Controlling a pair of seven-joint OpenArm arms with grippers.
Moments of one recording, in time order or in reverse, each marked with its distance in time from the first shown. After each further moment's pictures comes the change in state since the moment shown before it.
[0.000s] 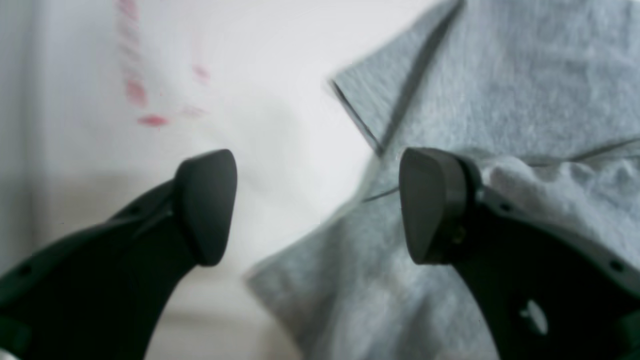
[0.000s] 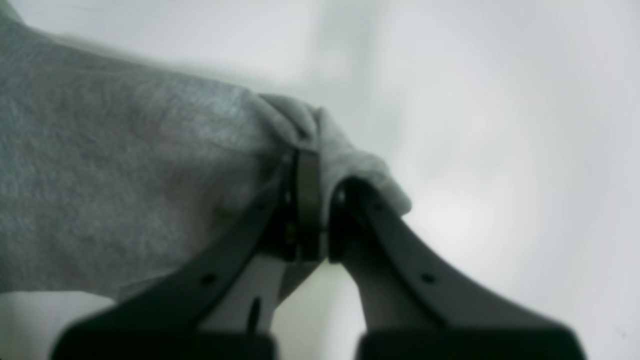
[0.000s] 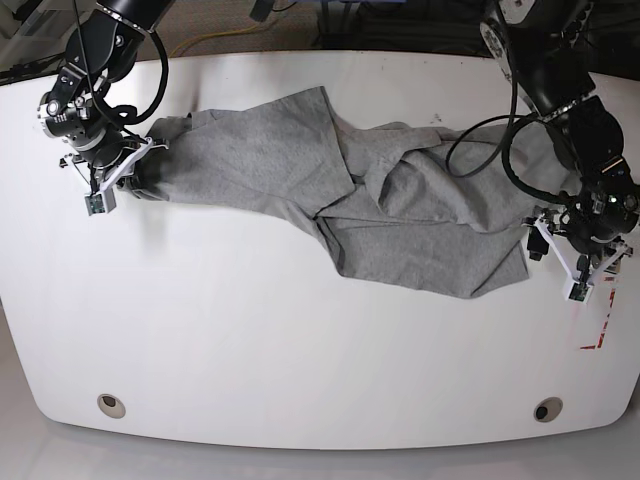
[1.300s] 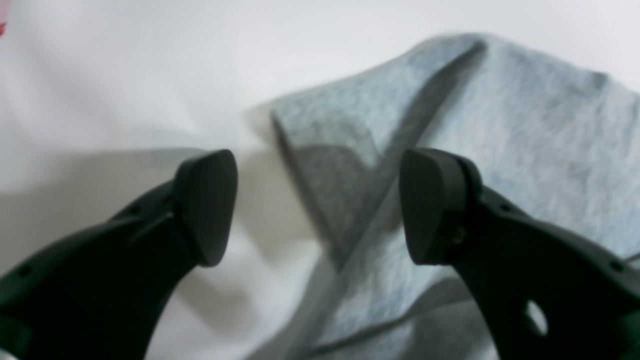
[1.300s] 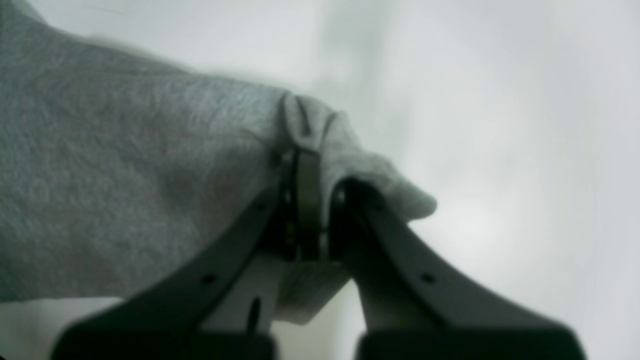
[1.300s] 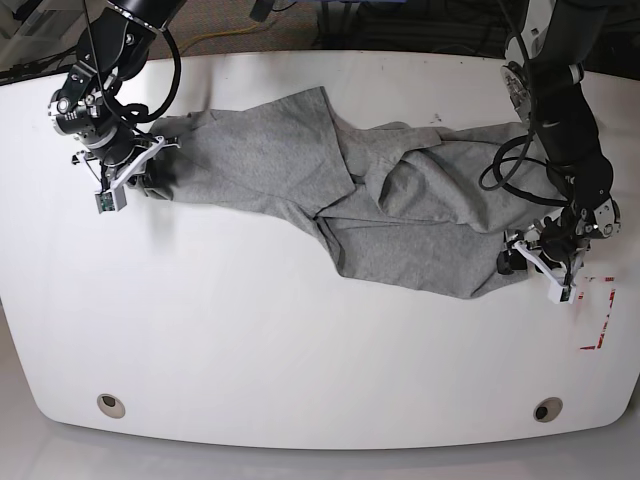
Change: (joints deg) left arm -10.2 -3.9 -0.2 -42.7 -0.5 3.1 -26.6; right arm 0.0 -3.0 -0.2 0.1 -0.1 -0.2 0.0
